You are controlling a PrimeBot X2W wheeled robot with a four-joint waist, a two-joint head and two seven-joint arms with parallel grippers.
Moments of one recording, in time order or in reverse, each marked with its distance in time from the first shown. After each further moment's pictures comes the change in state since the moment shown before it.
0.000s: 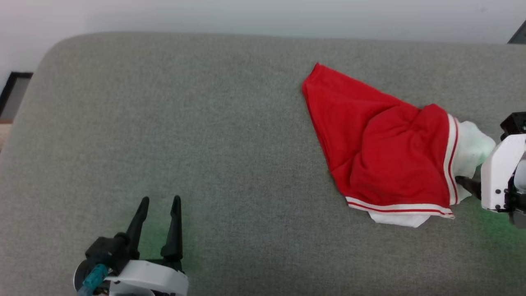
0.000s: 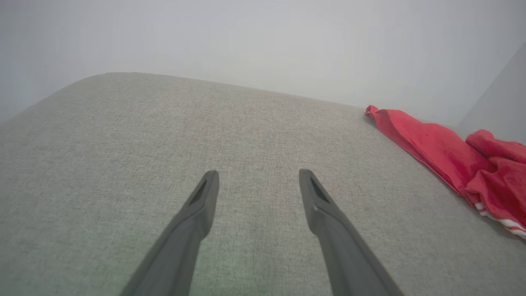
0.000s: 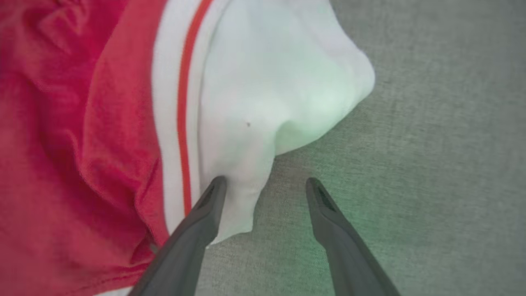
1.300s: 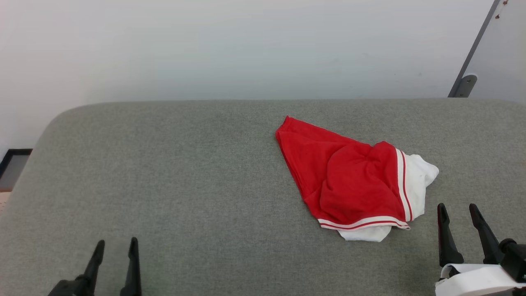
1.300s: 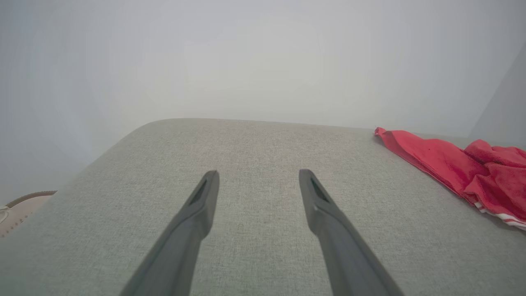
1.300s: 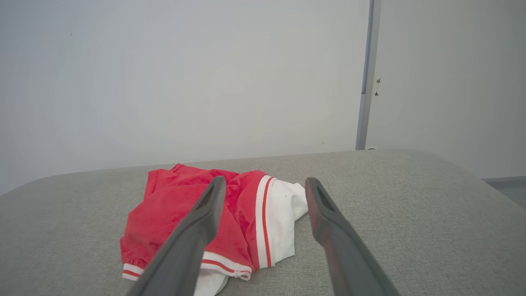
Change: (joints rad) left arm 0.169 0.059 0.132 -0.044 0.055 0.001 0.000; right arm 0.613 0.380 -0.307 -0.413 -0.370 0.000 -1.042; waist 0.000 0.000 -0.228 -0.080
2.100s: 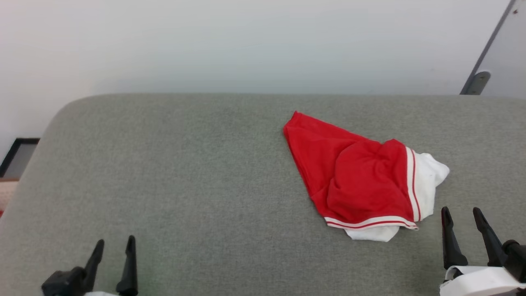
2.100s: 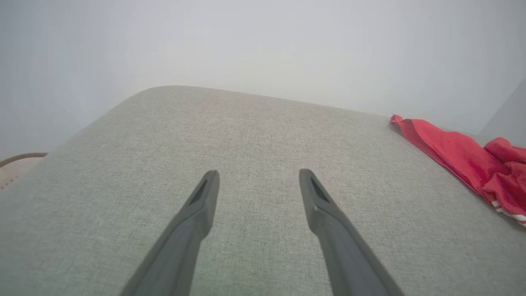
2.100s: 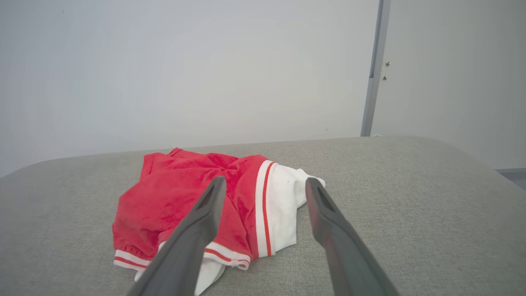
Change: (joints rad) left arm -0.069 0.131 -0.150 0.121 -0.226 0.070 0.000; right arm -0.009 -0.016 -0.010 0.042 0.002 0.000 0.000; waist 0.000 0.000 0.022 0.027
